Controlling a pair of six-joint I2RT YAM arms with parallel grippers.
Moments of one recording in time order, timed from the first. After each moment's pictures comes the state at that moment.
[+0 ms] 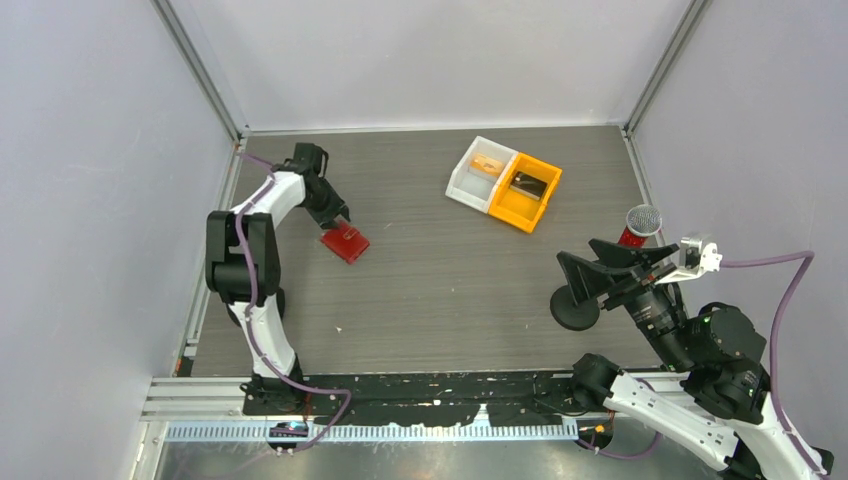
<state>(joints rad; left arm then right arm) -0.08 1.94 1.42 -0.66 0.12 -0.75 0.93 0.23 0.89 -0.46 0.43 0.36</state>
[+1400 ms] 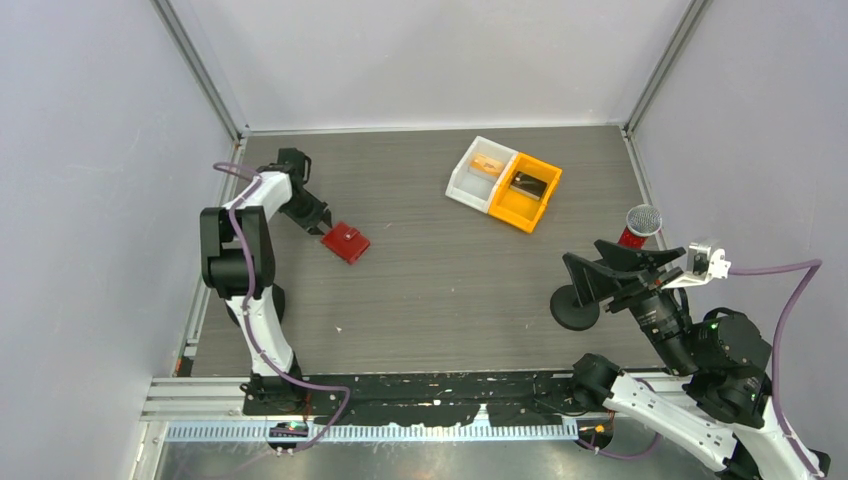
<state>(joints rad) 0.01 1.98 1.45 -0.74 0.03 -0.88 0.93 0.19 0.88 -0.44 0.44 0.34</state>
